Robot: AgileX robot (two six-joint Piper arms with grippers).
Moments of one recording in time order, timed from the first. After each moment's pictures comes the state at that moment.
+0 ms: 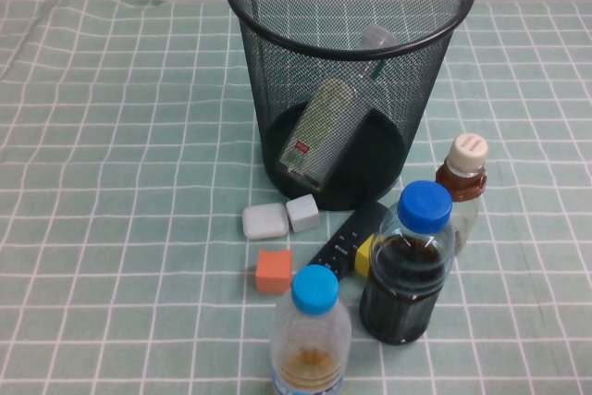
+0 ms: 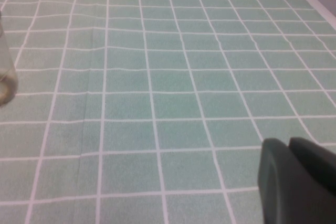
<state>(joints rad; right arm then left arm) -0.09 -0.01 0.03 -0.06 0.37 0.03 -0.46 0.40 -0.83 0.08 0.79 0.08</state>
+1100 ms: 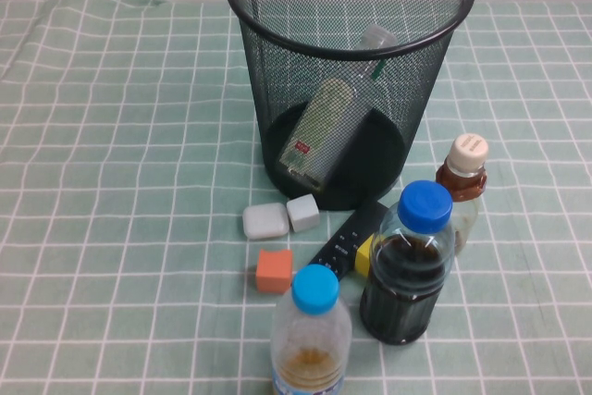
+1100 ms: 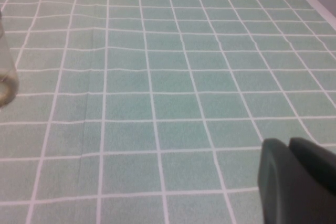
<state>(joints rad) -0.09 -0.01 0.03 -0.06 0.37 0.03 -0.12 0.01 0.02 -0.10 0.04 0.08</state>
